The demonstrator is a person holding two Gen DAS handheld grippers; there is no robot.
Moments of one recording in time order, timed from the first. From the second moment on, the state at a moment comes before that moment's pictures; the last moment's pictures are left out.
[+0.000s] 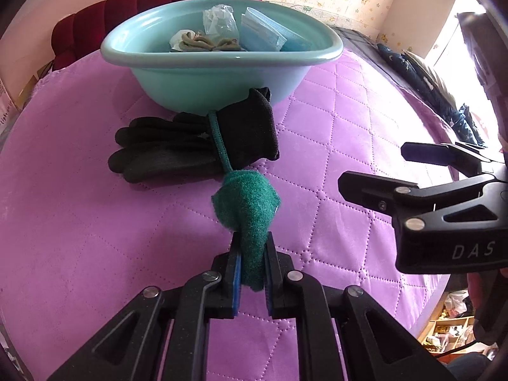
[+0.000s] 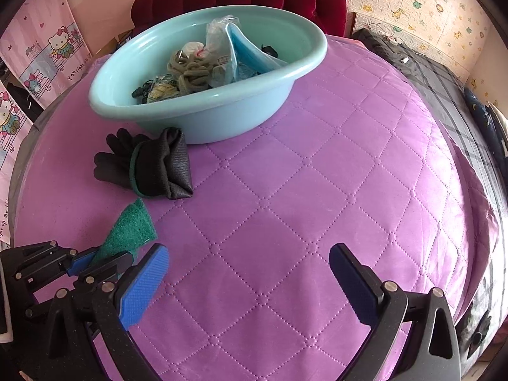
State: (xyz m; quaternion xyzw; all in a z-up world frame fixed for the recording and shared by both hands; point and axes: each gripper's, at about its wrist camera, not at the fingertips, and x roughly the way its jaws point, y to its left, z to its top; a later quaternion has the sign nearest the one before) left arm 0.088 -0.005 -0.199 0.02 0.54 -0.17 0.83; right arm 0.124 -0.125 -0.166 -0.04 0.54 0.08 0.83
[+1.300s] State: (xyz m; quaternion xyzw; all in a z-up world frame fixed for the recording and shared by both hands) left arm 0.072 0.067 -0.196 -0.03 0.53 -0.08 0.84; right arm 0.170 -0.036 -0.173 -0.04 0.52 0.15 0.84
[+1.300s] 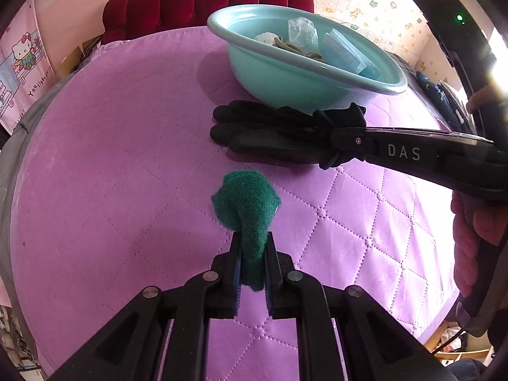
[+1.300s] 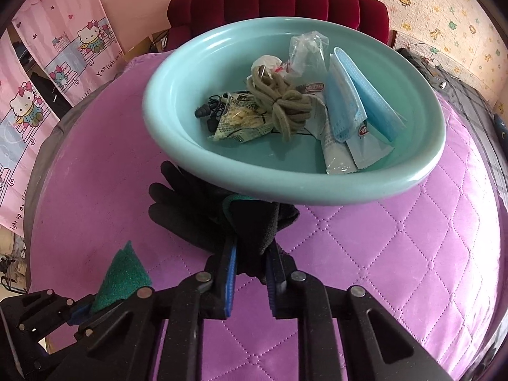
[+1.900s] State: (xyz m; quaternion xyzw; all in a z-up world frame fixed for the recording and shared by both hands) left arm 0.058 0.052 -0.170 -0.02 0.51 -0.08 0.86; right arm 0.126 -0.069 -0.139 -0.03 0.50 0.16 0.85
